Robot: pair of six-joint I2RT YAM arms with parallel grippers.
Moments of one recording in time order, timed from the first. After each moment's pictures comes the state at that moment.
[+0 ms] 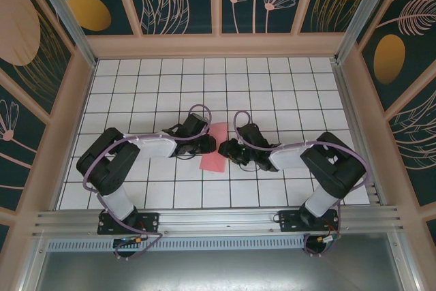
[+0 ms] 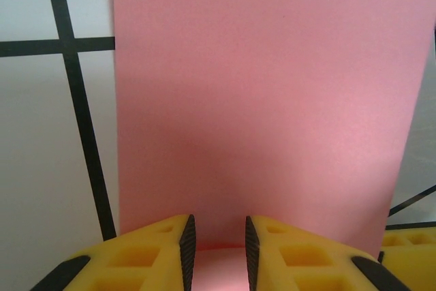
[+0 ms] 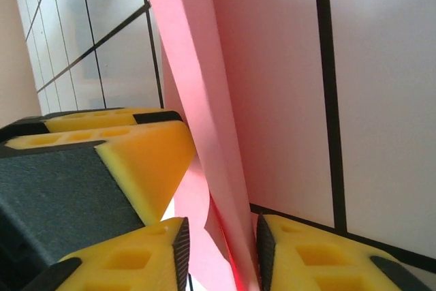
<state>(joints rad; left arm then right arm) -0.71 1.73 0.82 -0.04 0.17 -0.71 0.76 1.64 0.56 0.36 -0.33 1.12</state>
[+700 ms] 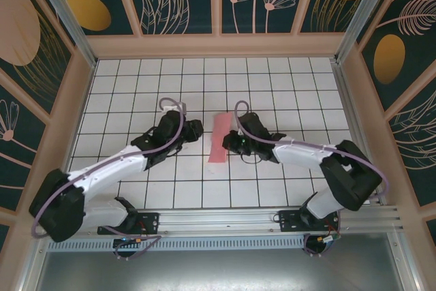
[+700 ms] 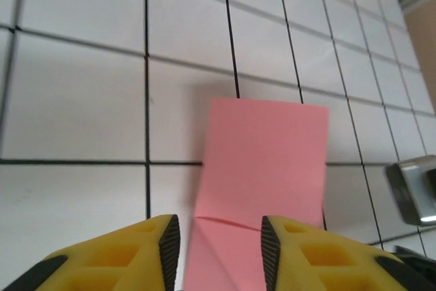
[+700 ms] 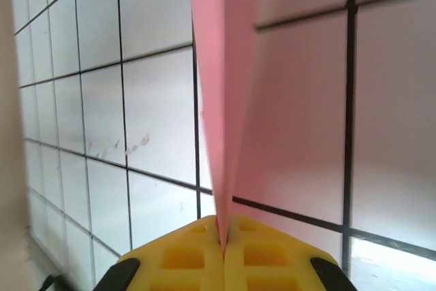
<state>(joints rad) -0.70 1.23 0.71 -0.08 -0.14 -0.81 0.75 1.47 0.75 -0.05 -0.21 0.93</state>
